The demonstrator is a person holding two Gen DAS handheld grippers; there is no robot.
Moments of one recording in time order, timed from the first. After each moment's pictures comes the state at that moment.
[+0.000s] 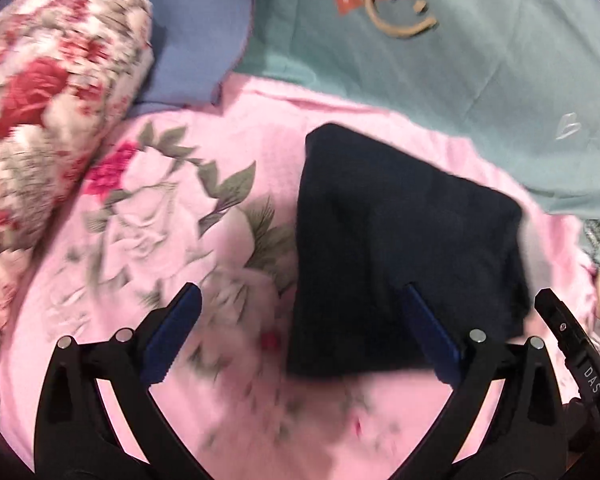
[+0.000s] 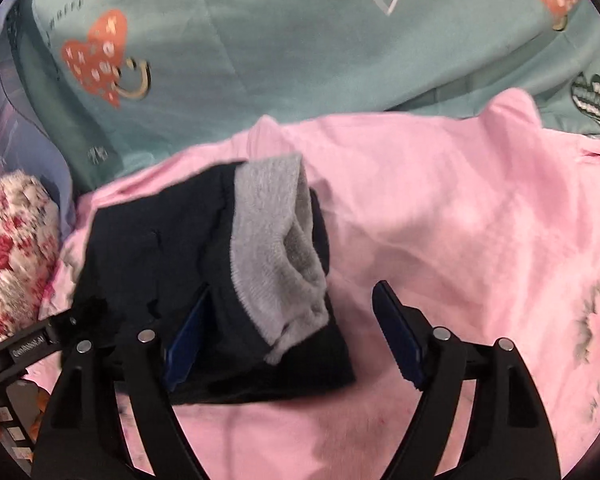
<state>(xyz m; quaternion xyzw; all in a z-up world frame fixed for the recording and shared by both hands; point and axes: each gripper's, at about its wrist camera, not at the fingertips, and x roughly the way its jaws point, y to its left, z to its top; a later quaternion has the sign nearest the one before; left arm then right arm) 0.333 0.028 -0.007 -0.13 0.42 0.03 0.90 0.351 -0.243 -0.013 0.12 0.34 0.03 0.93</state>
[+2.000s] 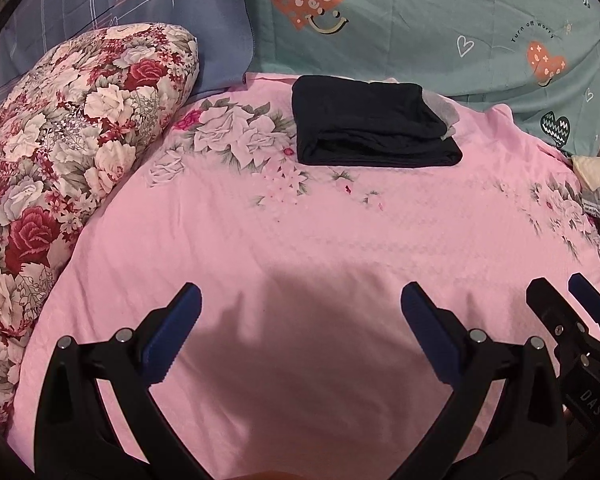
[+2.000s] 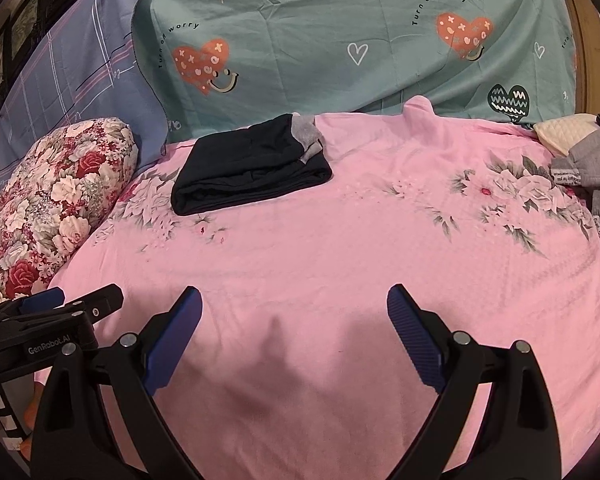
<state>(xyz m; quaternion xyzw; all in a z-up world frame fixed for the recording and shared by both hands) 0.105 -0.011 -0.012 -0.03 0.37 0.03 0.93 0.097 -0.212 -0.024 0.07 0.29 0.03 0.95</state>
